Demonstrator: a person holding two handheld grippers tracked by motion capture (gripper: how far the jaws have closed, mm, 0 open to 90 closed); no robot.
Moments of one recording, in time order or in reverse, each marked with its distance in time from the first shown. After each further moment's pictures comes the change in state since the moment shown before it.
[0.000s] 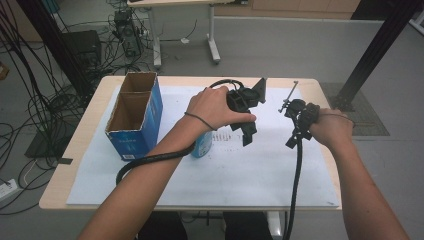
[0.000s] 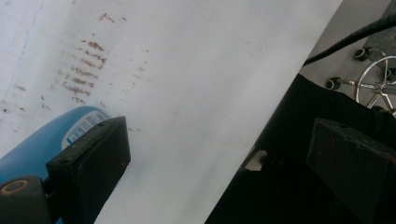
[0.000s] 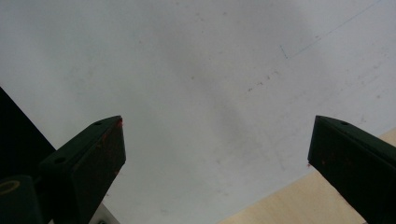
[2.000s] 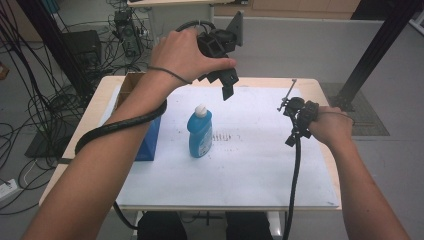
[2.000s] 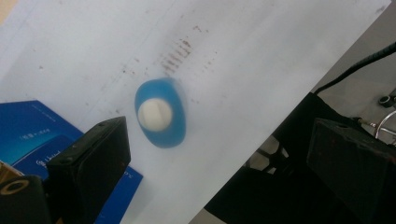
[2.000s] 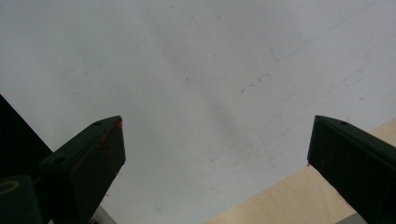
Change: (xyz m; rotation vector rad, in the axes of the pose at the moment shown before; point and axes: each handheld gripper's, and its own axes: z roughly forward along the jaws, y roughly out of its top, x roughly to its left) left arm -0.007 -0.055 -0.133 -0.107 0.166 -0.177; right arm 0.007 0.007 -0.007 0.013 -0.033 -0.018
